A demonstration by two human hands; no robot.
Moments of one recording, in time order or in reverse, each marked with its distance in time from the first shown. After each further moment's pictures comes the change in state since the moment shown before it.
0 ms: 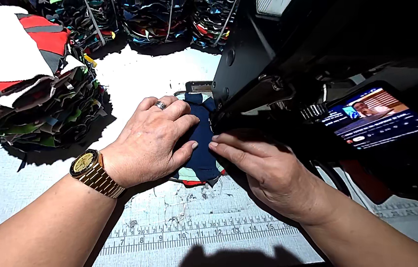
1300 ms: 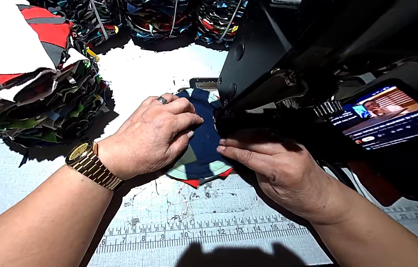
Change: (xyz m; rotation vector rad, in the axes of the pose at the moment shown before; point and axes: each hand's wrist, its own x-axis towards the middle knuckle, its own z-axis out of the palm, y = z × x) left_hand 0.000 -0.012 -0.002 -0.160 0.001 0.056; right_hand -0.002 0.005 -0.005 0.004 -0.013 0.002
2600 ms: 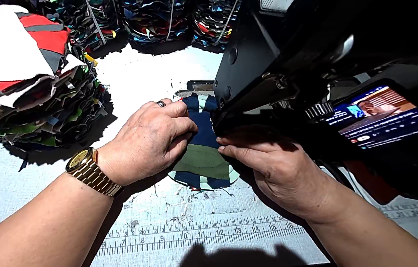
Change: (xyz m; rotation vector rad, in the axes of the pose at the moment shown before) left_hand 0.000 0.007 -0.003 -0.009 0.043 0.007; right_hand 0.003 0.000 0.000 -0.019 0.016 0.024
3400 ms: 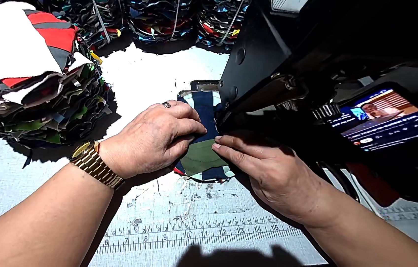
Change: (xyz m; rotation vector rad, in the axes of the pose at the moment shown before) left_hand -0.001 -0.013 0.004 -0.108 -0.039 0.074; right_hand -0.002 -0.006 0.007 -0.042 -0.082 -0.016
